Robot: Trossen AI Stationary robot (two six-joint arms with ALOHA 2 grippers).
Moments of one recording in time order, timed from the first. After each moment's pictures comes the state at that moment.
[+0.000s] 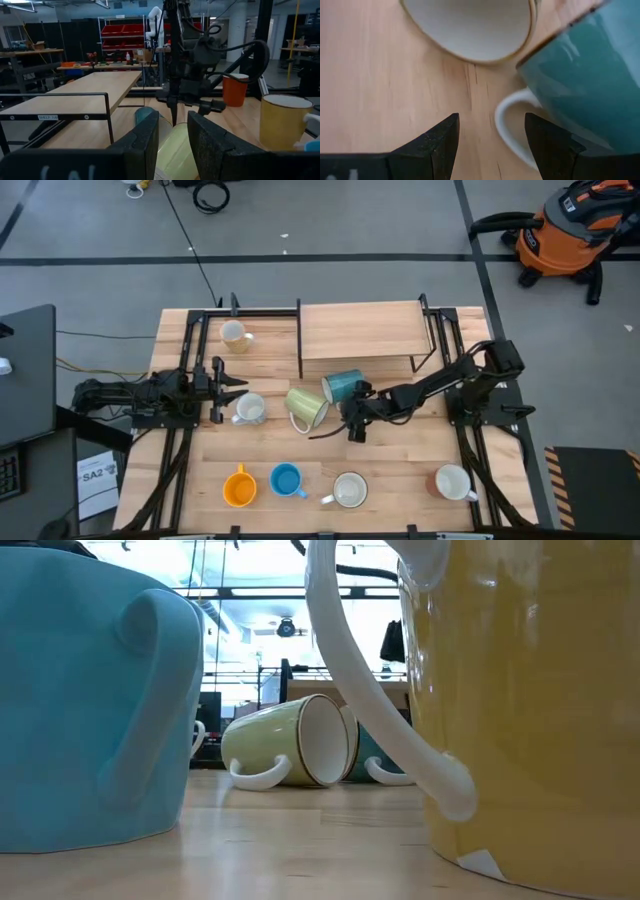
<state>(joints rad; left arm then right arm) -0.04 0.01 0.01 0.10 -0.14 0.03 0.18 1.71 0.82 -0.05 0.32 0.23</state>
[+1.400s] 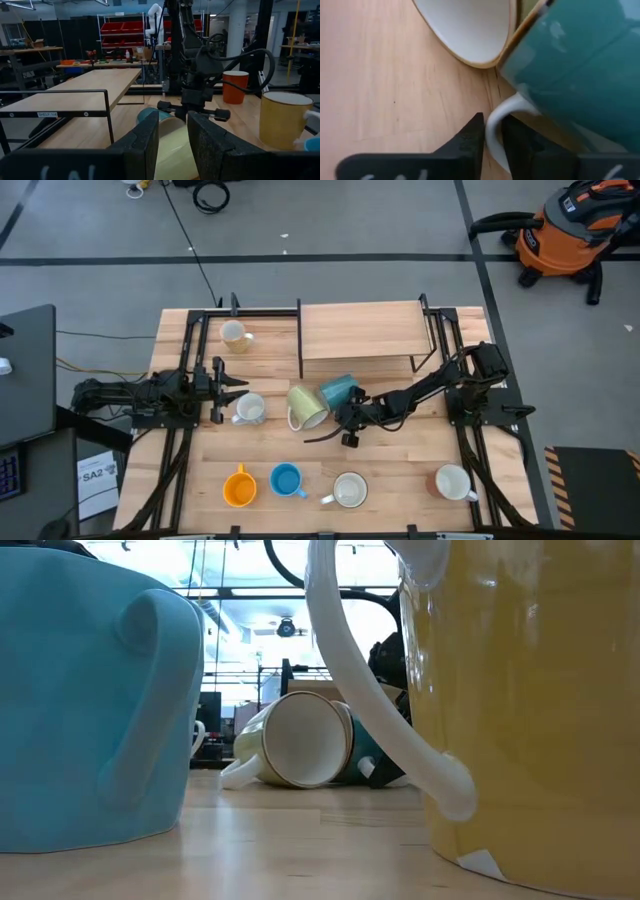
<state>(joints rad) -0.04 0.02 0.01 0.10 -0.14 0.03 0.18 1.84 0.82 0.10 0.30 0.27</state>
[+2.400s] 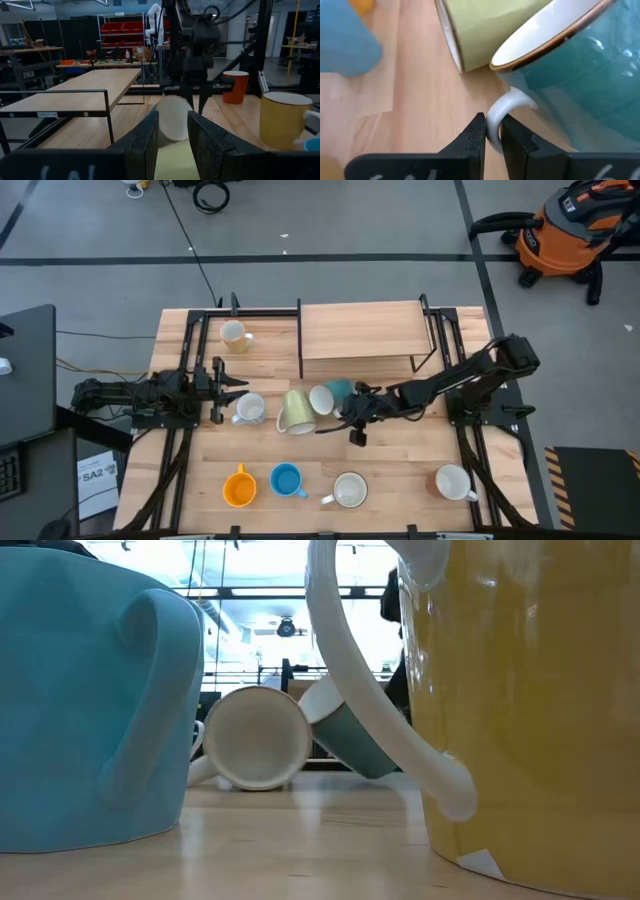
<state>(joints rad) -0.04 0.02 0.01 0.10 -0.14 0.03 0.20 1.58 0.82 -0.01 0.20 0.33</state>
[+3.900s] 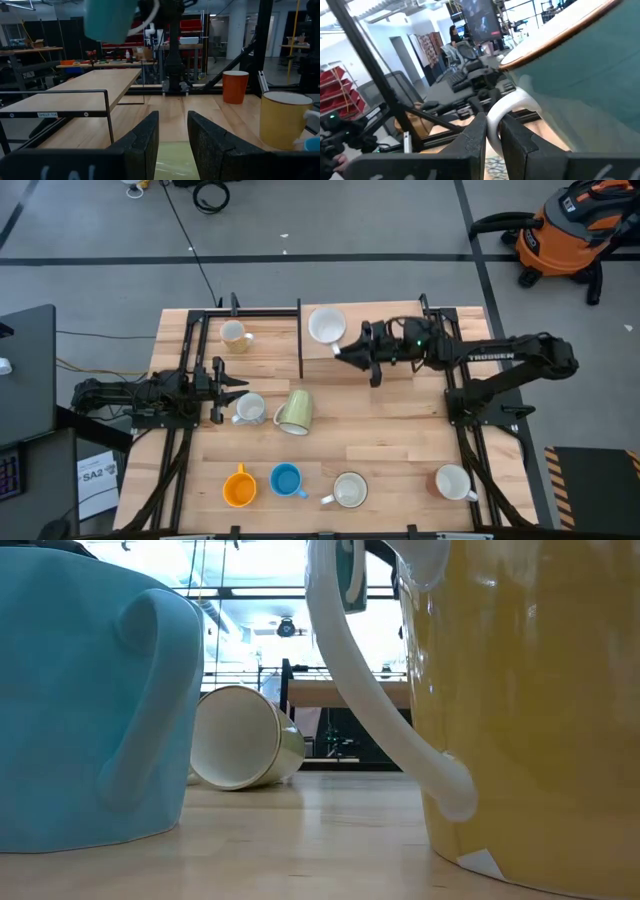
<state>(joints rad) -0.04 0.02 0.01 0.10 -0.14 0.03 -0.19 1.22 0.82 0.44 -0.25 0.32</state>
